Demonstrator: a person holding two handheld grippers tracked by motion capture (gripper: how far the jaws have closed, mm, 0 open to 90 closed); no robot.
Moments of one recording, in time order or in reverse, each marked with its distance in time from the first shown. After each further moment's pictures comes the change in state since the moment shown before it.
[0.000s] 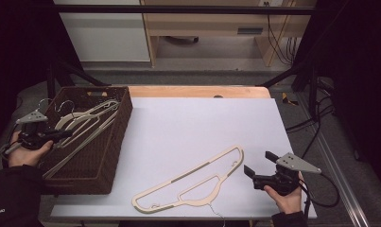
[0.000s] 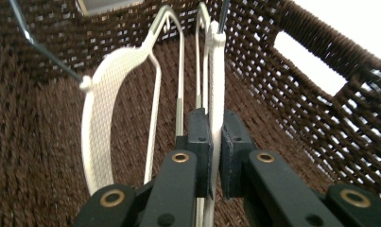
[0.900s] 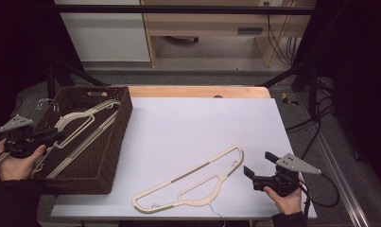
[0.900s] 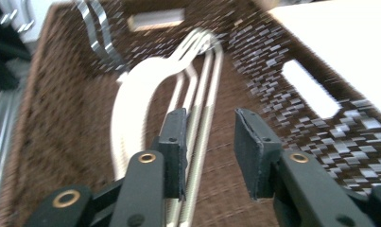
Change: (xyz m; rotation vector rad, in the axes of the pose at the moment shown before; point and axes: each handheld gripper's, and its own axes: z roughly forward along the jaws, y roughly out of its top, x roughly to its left) left arm -0.035 0.000 -0.041 -0.118 0.148 -0.077; right arm 0.003 0.000 -0.002 -0.003 0.003 -0.002
